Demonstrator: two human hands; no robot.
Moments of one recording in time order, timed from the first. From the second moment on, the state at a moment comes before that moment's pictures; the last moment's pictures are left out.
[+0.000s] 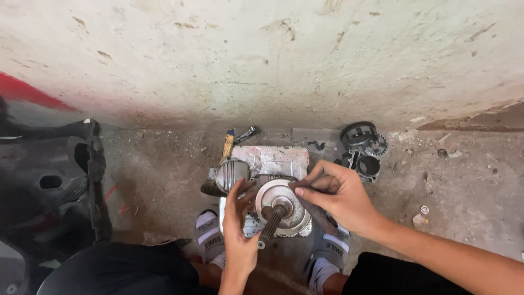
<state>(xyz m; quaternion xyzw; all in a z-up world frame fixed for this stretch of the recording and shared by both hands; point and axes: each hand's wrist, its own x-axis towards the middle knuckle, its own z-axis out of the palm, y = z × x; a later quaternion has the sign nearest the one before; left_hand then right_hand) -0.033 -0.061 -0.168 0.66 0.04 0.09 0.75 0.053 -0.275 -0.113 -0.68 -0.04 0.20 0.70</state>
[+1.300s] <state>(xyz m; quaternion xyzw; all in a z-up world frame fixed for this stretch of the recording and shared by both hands) -0.004 -0.093 -0.184 0.51 -0.02 0.07 0.86 0.060 -0.277 -0.089 -0.74 0.04 0.30 0.60</state>
